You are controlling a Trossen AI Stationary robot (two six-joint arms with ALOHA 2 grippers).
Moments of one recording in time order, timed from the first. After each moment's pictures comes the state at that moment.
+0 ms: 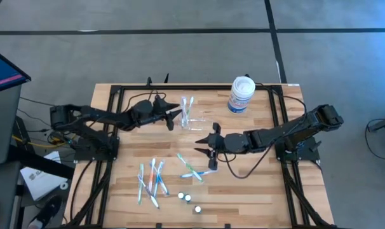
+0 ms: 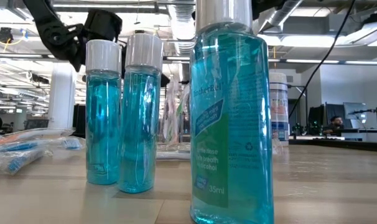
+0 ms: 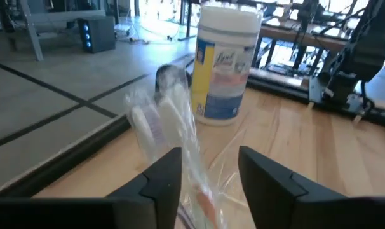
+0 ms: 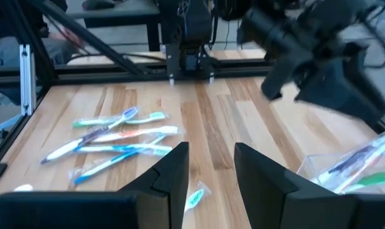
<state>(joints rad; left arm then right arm) 0.35 1.41 0.46 0.76 -0.13 -0.13 0.26 1.49 0.94 0.18 0.37 0.12</state>
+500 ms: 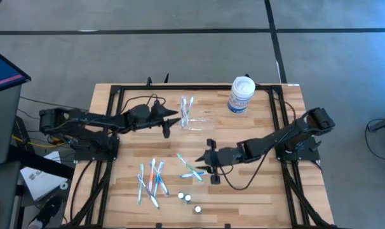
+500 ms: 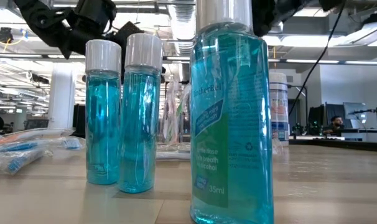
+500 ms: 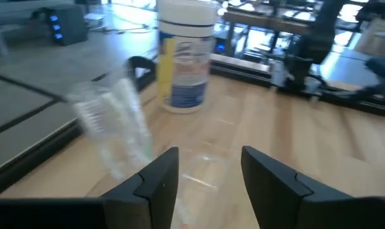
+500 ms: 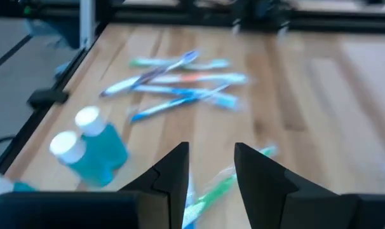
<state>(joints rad) 0.23 1.26 0.46 0.57 -0.13 -0.12 0.34 1.63 0.94 0.17 0.21 0.13</state>
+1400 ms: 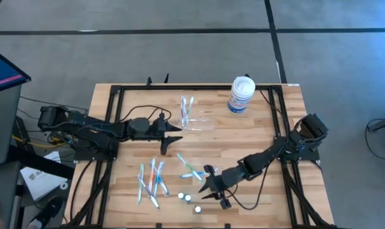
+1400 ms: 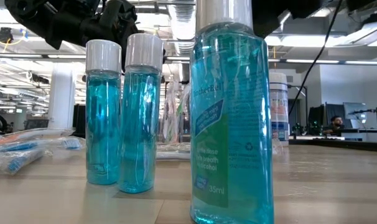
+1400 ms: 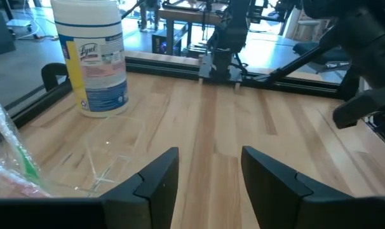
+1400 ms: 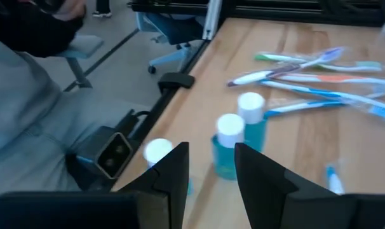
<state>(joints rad) 0.01 1.24 0.46 0.57 -0.13 -0.11 0.52 1.74 0.94 0.35 0.02 0.16</state>
